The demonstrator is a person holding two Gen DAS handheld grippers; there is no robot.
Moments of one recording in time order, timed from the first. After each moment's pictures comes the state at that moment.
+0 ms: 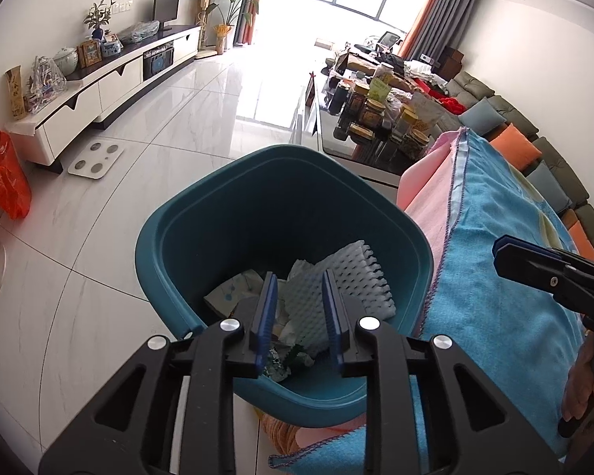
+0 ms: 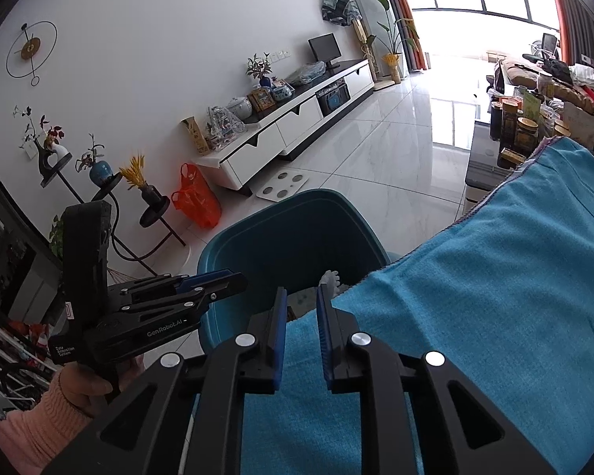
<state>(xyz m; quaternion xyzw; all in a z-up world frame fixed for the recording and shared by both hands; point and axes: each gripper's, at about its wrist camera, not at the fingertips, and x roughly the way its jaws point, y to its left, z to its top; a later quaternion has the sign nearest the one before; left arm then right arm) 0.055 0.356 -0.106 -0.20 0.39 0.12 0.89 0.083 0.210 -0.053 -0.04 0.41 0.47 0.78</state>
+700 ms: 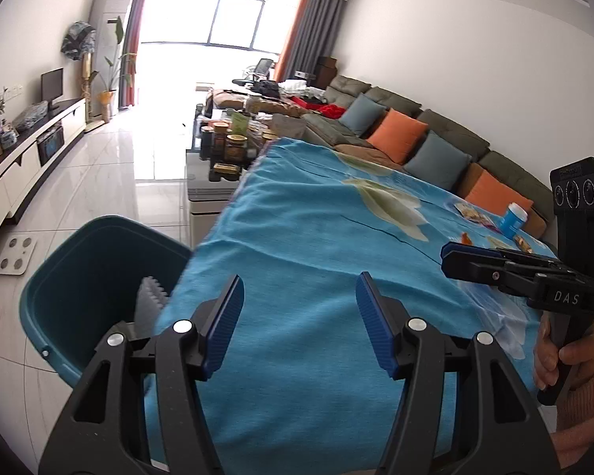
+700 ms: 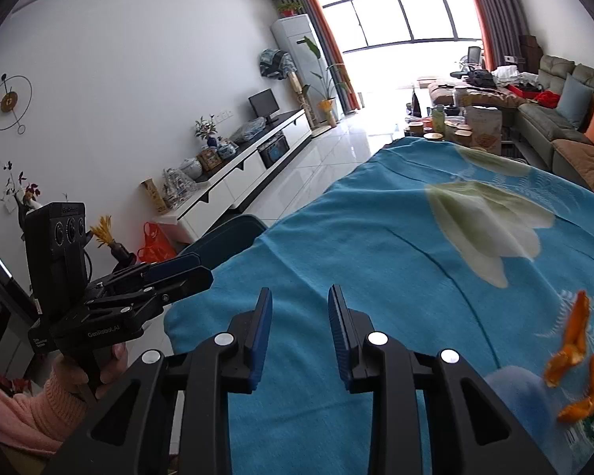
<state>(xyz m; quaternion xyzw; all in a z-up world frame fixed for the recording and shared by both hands) 0.047 0.194 -0.038 -0.11 0.31 -0.08 0.94 0.040 0.023 -0.030 0.03 0.35 0.37 0.86</state>
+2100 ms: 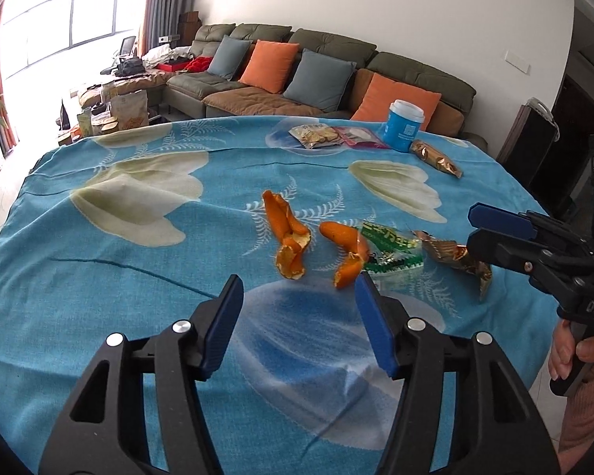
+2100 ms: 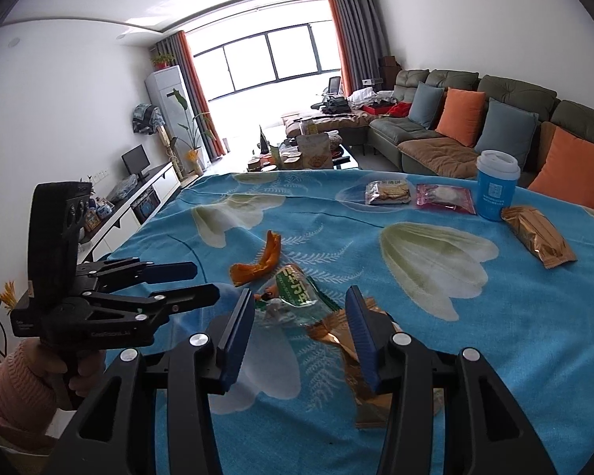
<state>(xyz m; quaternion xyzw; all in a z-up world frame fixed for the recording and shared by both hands) 0.136 -0.055 -0.053 0.02 0.38 -0.28 0.88 -0.013 -0.176 -0.037 0.06 0.30 0.15 0.94</state>
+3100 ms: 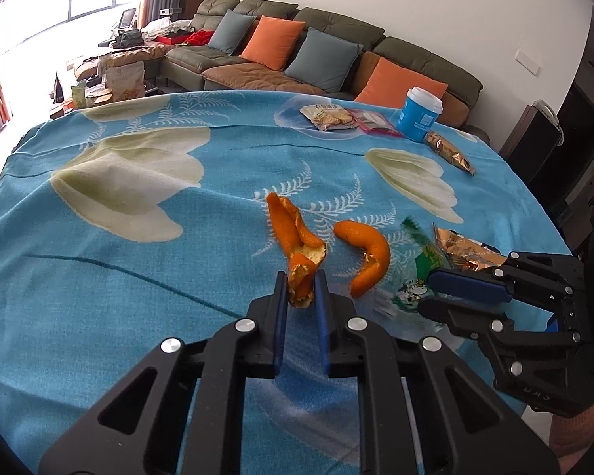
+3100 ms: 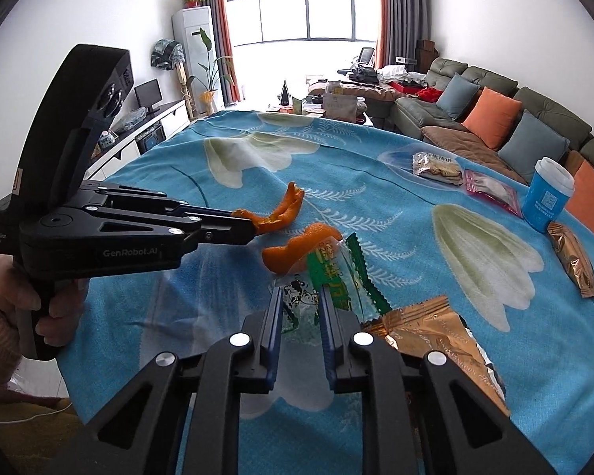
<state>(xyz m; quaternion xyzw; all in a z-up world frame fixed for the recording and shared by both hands) 0.163 -0.053 -0.066 0.00 0.42 -0.28 0.86 0.008 -0.128 -0.067 -0.04 0.36 0.16 0.92</state>
